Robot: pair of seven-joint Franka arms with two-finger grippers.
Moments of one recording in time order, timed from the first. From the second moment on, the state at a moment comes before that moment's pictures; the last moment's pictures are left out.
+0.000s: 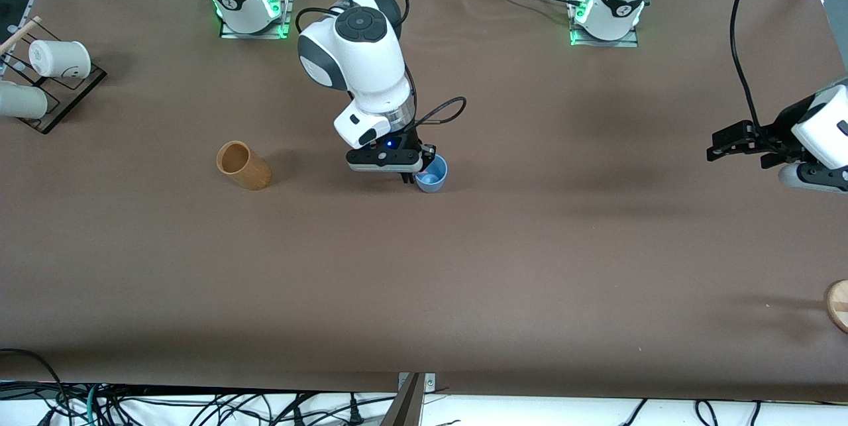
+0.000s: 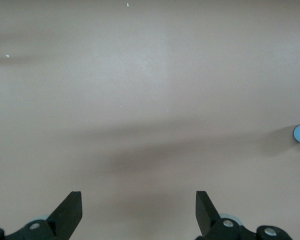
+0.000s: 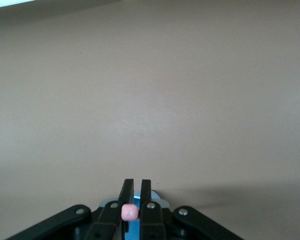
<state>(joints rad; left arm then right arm) -0.09 0.20 0.13 -1.46 -0.10 1.59 0.14 0.45 0.52 0.33 -1.55 -0.35 2.34 1.03</state>
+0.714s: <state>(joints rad) -0.08 0.14 0.14 -1.46 -0.07 1.57 0.14 0.43 0.47 0.32 -1.51 -0.35 2.24 1.04</state>
